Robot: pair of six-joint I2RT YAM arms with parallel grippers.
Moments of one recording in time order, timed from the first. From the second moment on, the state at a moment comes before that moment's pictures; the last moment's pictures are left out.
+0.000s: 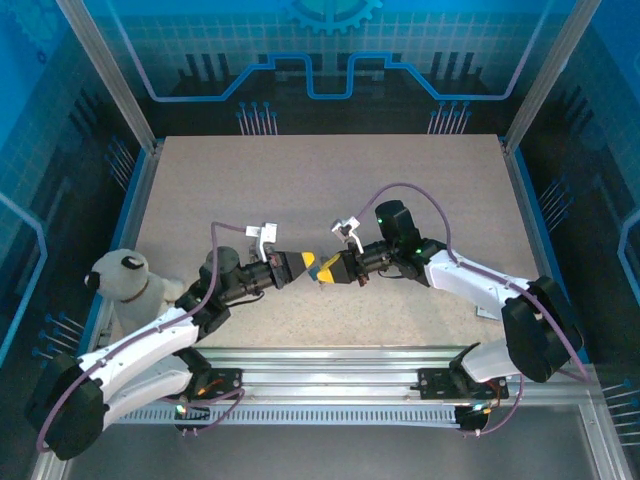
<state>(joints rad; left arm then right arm) -0.59 0.92 0.40 0.44 0.45 -0.92 0.58 1.41 0.81 0.03 -1.13 0.26</state>
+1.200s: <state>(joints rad) -0.57 0.94 0.34 0.64 0.48 -0.93 0.57 1.44 0.79 0.24 -1.22 0.52</state>
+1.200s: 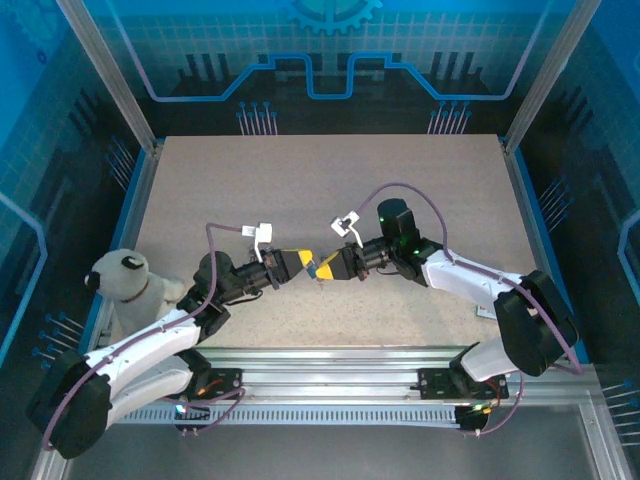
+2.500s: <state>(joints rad) -0.55 1.05 0.32 0.85 0.43 -1.01 0.51 1.54 0.86 0.41 -1.30 0.79</state>
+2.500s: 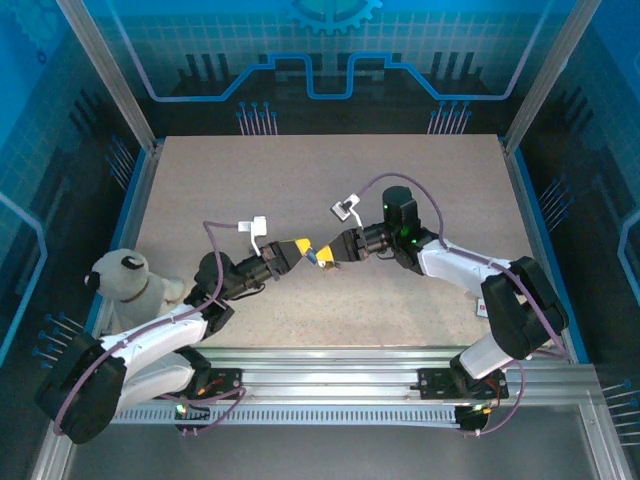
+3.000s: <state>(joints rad) -0.55 1.08 0.32 0.89 0.39 -1.01 0.50 1.55 0.89 0.33 -1.28 0.77</state>
